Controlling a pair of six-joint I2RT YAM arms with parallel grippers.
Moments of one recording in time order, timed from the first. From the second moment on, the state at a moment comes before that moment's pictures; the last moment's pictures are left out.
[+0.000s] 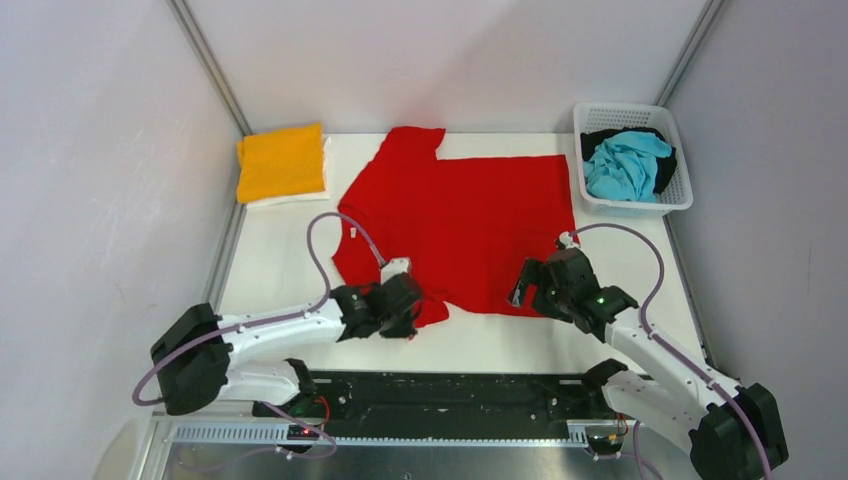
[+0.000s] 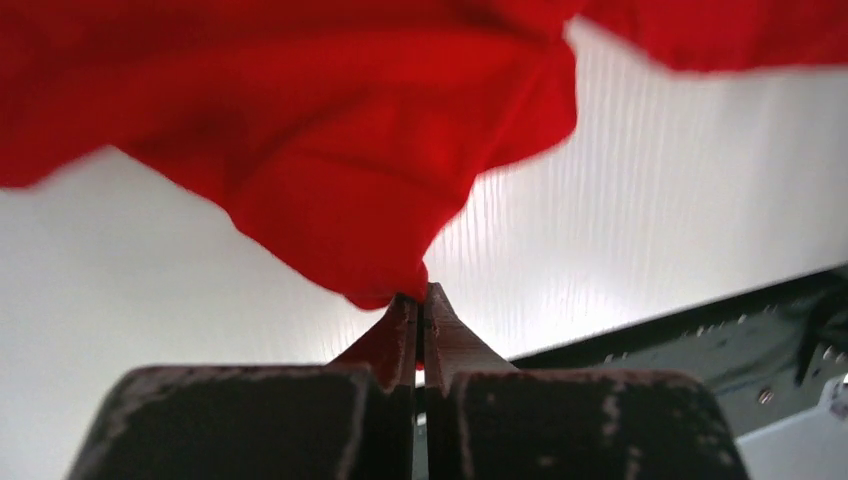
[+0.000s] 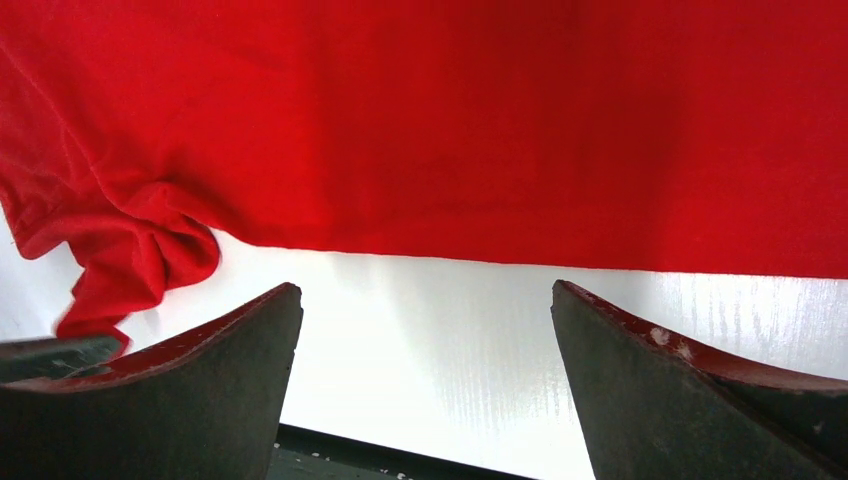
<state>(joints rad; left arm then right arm) -1.07 1.24 0.64 -0.47 -0.19 -0.98 0.49 0.90 0.52 -0.50 0.04 0.74</state>
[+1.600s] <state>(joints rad) -0.76 1.27 0.58 -0.29 -0.14 -0.89 0.40 0.96 0.50 -0.49 0.03 0.70</state>
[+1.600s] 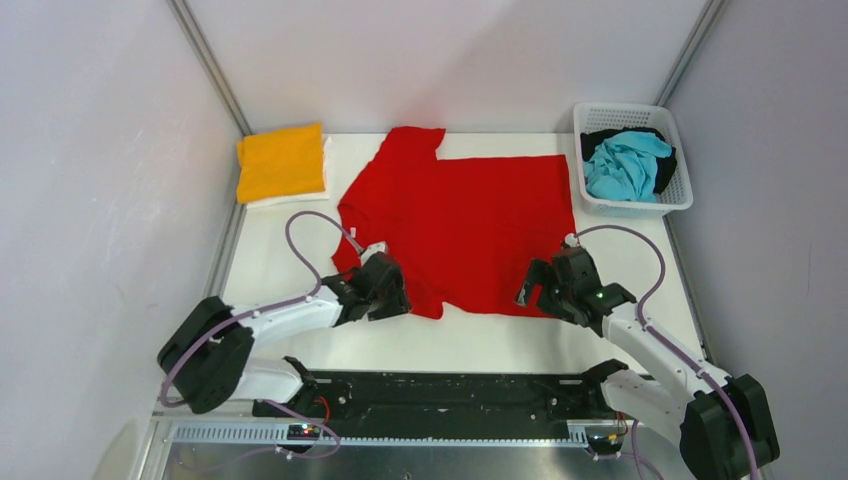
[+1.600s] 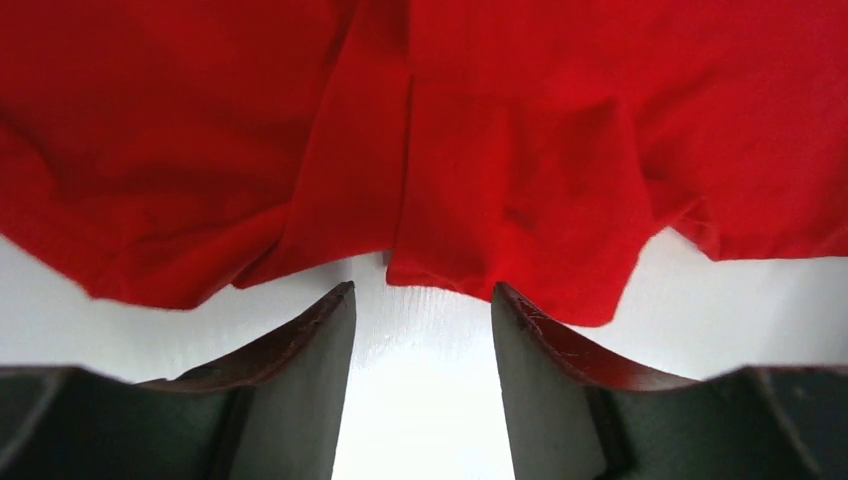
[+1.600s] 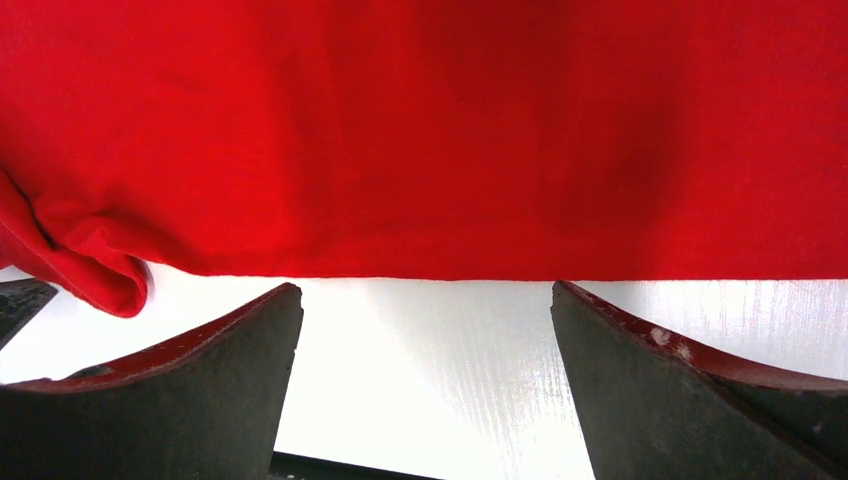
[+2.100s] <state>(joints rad) -0.76 1.37 0.59 -0.20 -0.12 -0.92 0.40 0.96 0.50 -0.49 0.03 0.70</state>
